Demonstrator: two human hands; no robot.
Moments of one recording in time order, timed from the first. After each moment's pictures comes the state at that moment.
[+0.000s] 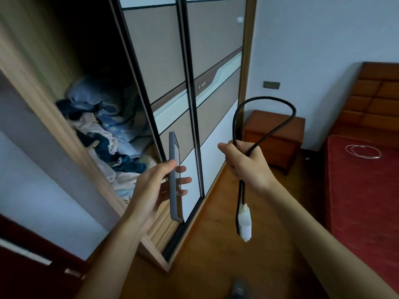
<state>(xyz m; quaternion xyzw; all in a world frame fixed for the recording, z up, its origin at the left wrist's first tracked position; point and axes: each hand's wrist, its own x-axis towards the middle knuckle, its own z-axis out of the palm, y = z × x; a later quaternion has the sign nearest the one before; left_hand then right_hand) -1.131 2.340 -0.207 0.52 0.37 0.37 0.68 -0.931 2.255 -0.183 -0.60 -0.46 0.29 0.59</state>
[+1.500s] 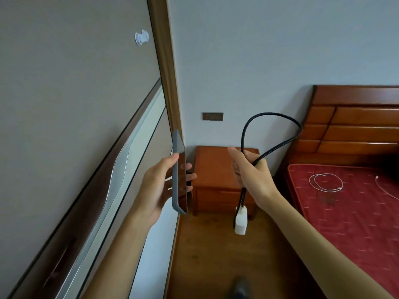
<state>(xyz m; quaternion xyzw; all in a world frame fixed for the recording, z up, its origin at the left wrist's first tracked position) -0.505 2.846 -0.220 0.57 0.24 0.17 0.77 -0.371 2.677 -0.205 -0.68 -0.24 0.19 0.66</state>
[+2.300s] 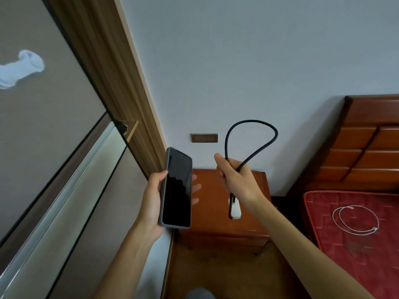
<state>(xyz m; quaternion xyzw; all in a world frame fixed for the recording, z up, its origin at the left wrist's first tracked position) -0.181 2.956 -0.266 0.45 0.28 0.13 0.84 -0.033 2.820 -0.262 -0.69 -0.22 0.27 0.63</state>
